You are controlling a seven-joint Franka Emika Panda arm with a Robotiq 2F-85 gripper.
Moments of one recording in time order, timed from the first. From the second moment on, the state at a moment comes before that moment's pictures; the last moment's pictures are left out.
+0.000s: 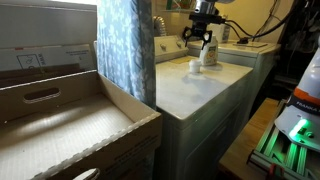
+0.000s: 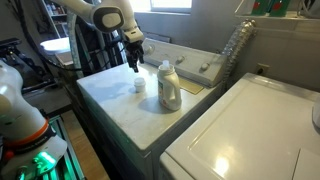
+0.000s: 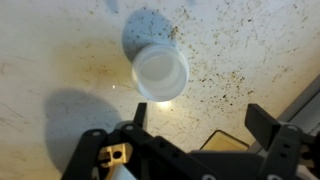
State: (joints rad) arm -0.09 -0.21 0.07 -2.42 0.03 2.40 0.92
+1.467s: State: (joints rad) arm -0.22 -0.18 -0.12 -2.18 0.10 2.25 1.12
